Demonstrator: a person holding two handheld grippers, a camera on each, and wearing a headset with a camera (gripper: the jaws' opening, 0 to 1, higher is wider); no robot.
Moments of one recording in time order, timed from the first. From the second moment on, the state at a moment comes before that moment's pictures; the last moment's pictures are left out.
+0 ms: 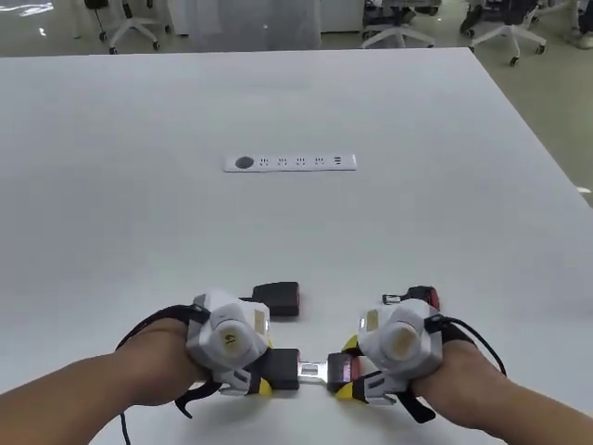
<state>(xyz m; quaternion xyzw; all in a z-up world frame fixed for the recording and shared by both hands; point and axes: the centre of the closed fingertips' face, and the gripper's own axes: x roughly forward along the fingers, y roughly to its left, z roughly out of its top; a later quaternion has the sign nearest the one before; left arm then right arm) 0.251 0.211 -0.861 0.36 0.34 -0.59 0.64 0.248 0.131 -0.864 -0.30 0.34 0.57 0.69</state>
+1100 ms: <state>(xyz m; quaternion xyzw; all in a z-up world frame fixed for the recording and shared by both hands) 0.252 0.209 -0.862 0.37 0.35 -0.60 0.62 0.249 0.159 -0.861 -0.32 0.33 0.58 0.68</state>
